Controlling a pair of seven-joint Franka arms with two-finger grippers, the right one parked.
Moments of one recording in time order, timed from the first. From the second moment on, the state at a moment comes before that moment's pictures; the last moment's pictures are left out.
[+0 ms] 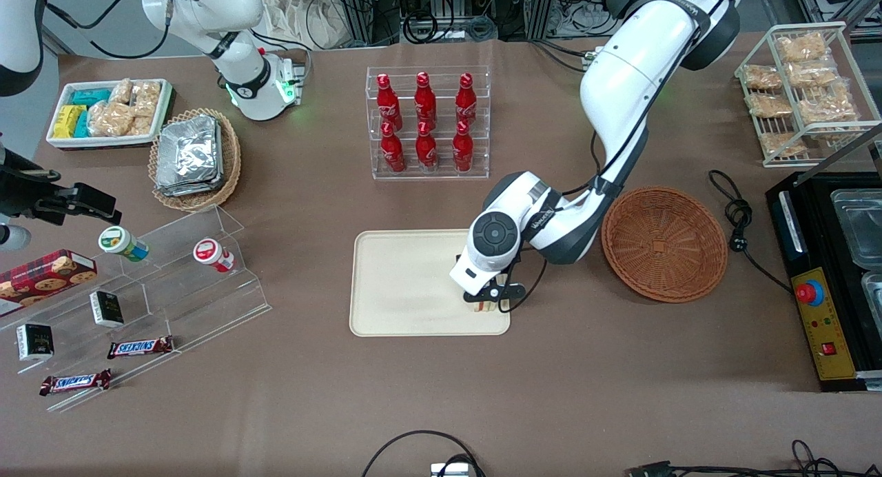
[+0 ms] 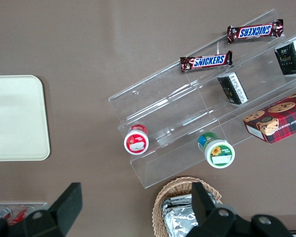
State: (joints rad) arm -0.40 0.80 -0.33 -1.37 0.19 2.00 -0.81
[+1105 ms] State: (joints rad) arm -0.21 0.31 -0.32 -1.53 0.15 1.73 -0.64
